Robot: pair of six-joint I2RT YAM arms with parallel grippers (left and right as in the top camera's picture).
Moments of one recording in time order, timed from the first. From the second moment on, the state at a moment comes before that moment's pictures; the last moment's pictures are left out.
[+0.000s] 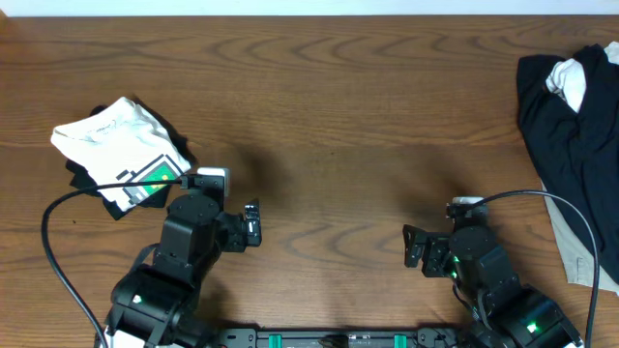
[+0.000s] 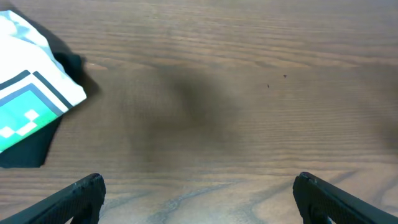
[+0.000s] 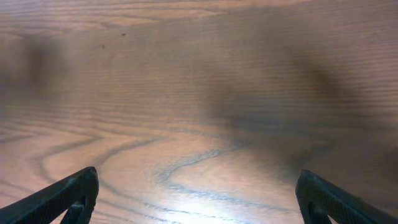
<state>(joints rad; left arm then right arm) -0.39 0.70 0.69 -0.74 -0.11 -0.30 0.57 0.55 0.51 -0.76 0.19 0.57</state>
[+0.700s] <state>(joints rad) -0.39 0.71 0.69 -0.74 -0.11 -0.30 0.56 0.55 0.51 -0.78 0.16 0.57</state>
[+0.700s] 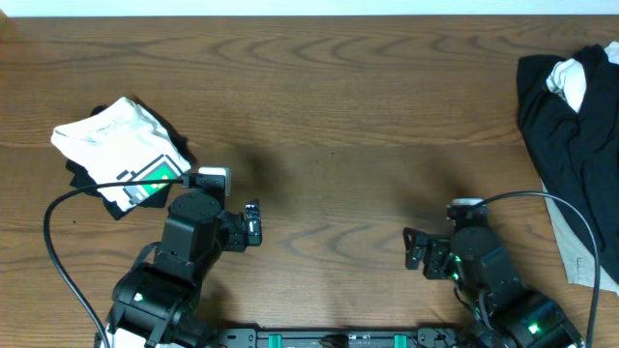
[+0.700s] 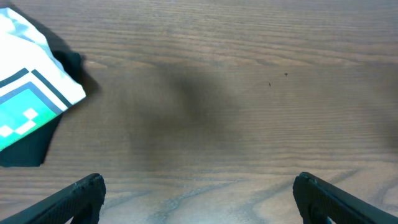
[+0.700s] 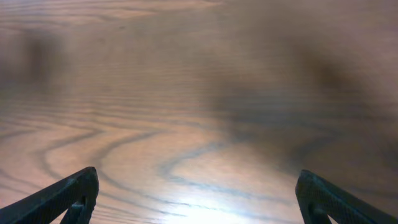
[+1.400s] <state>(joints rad) -0.39 0.71 0.69 -0.74 -0.12 -0.30 0.08 0.02 0.18 -0.37 0.00 0.23</state>
